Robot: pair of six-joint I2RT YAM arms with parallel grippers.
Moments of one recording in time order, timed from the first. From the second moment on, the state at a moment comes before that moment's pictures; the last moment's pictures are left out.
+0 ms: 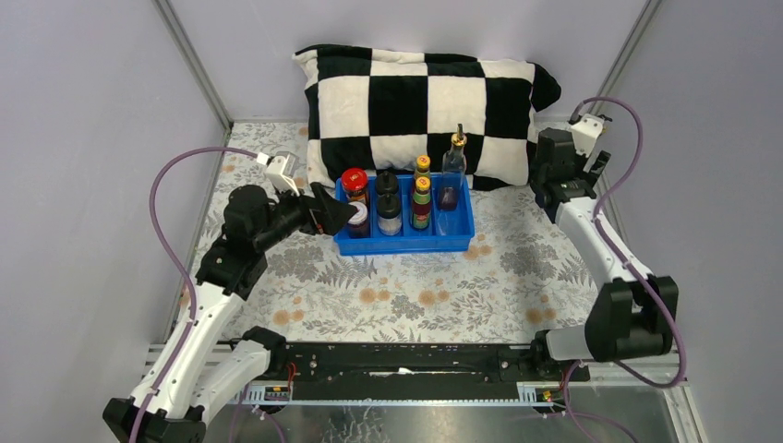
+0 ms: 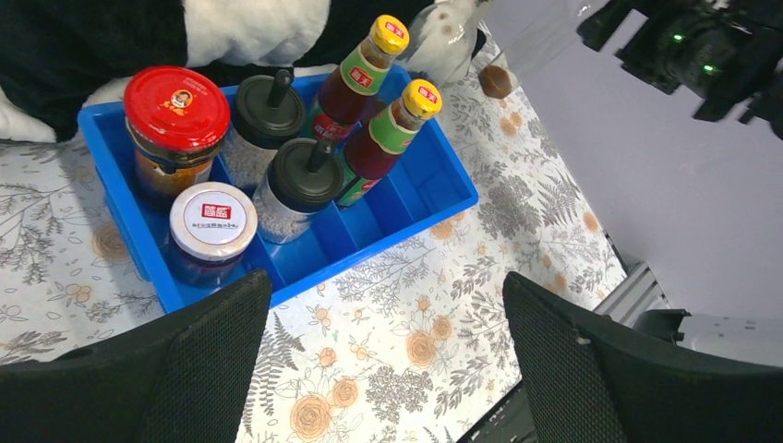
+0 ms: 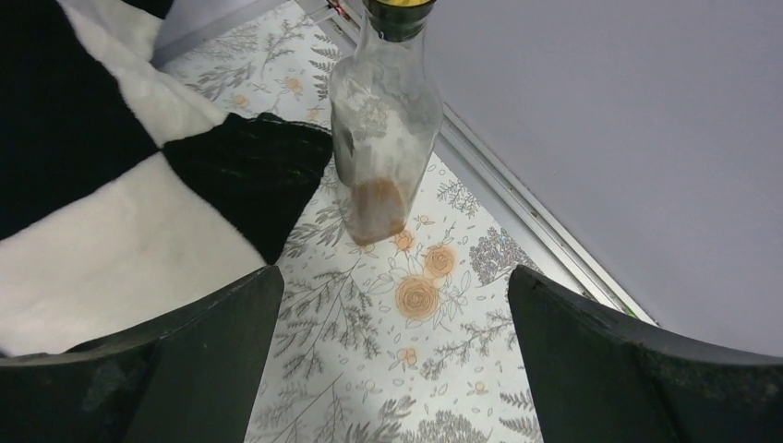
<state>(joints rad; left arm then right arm) -0.32 0.81 0.87 -0.30 0.36 -0.46 0.12 1.35 1.09 -0.24 0.78 0.27</state>
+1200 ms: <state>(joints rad) -0.32 0.84 0.85 -0.29 0.54 -0.48 -0.10 1.72 1.06 0.30 0.69 0.13</state>
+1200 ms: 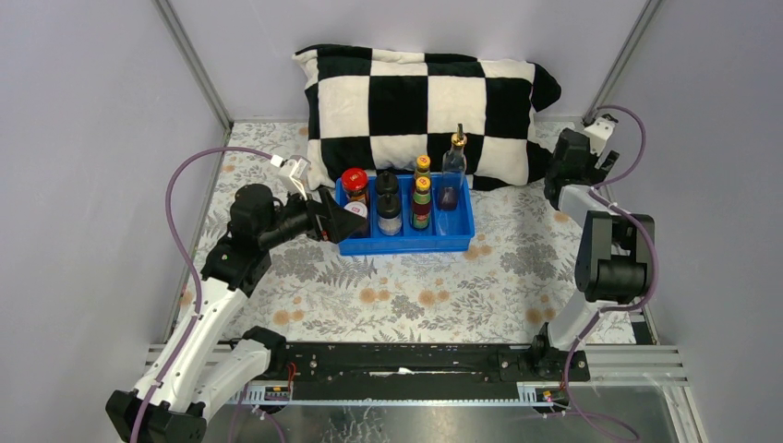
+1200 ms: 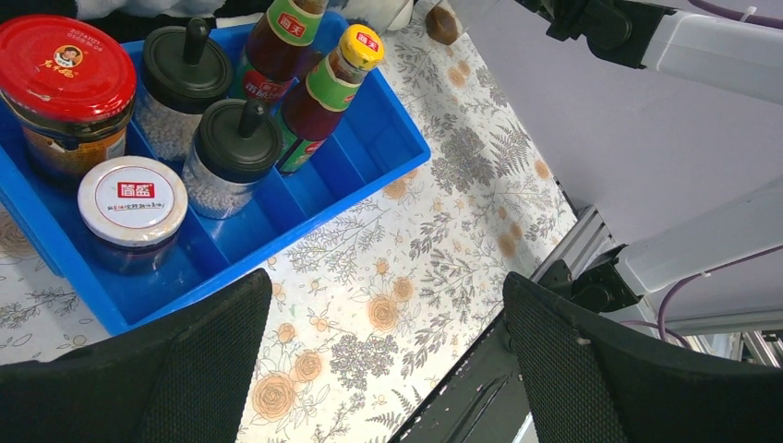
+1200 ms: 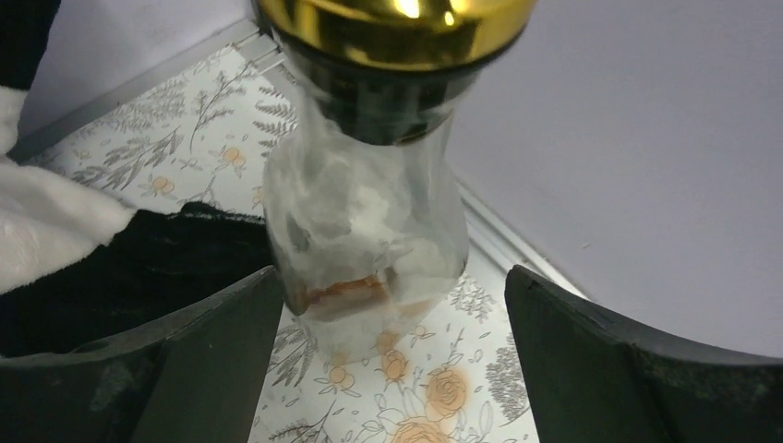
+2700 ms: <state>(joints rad) -0.32 0.81 0.85 -0.29 0.47 -0.48 0.13 1.58 0.88 0.13 0.66 0.28</state>
